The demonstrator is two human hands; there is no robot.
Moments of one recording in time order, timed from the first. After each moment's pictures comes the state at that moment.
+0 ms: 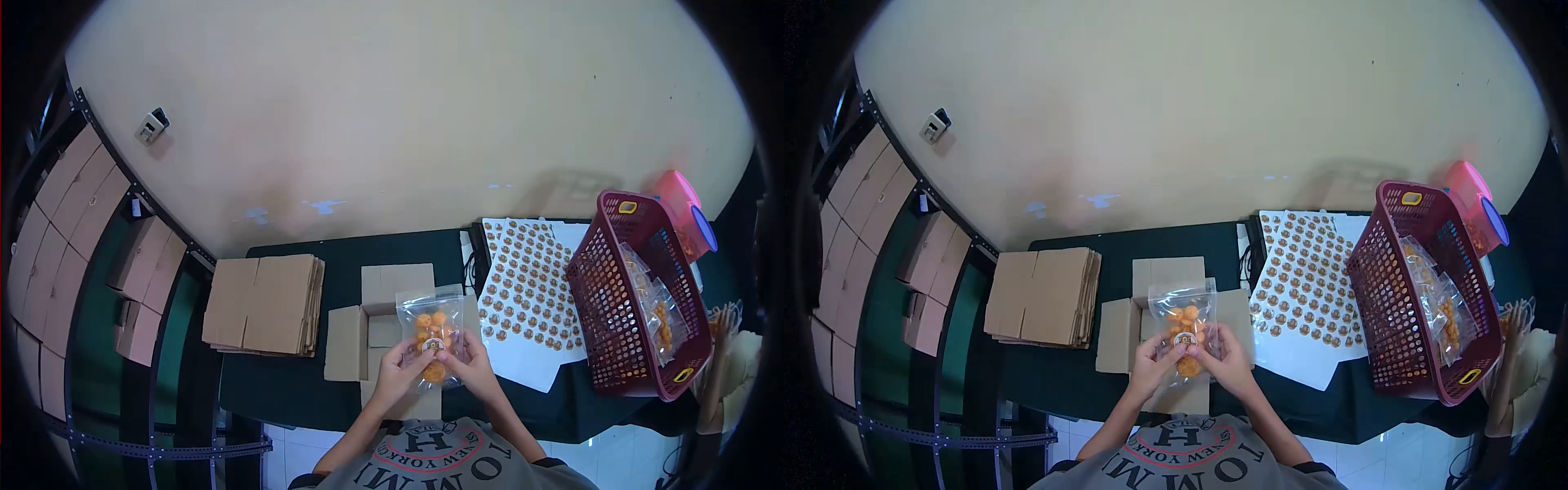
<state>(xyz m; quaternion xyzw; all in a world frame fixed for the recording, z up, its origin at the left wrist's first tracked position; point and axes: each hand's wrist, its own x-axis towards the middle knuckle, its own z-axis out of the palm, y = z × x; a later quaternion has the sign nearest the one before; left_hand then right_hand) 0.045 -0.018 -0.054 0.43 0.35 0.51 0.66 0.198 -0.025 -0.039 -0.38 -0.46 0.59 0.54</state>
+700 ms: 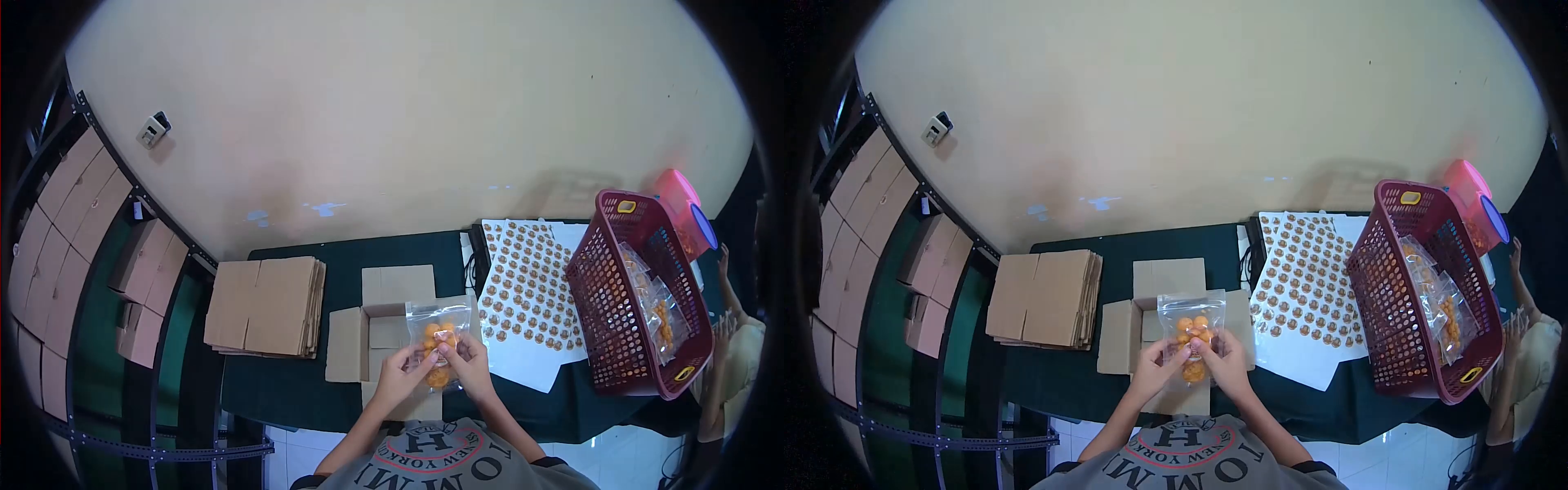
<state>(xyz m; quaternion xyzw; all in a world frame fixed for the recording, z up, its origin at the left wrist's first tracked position) 0.045 -0.023 -0.050 0.52 0.41 0.47 0.58 0.192 -0.025 -0.049 -0.39 -0.43 0.58 0.58</state>
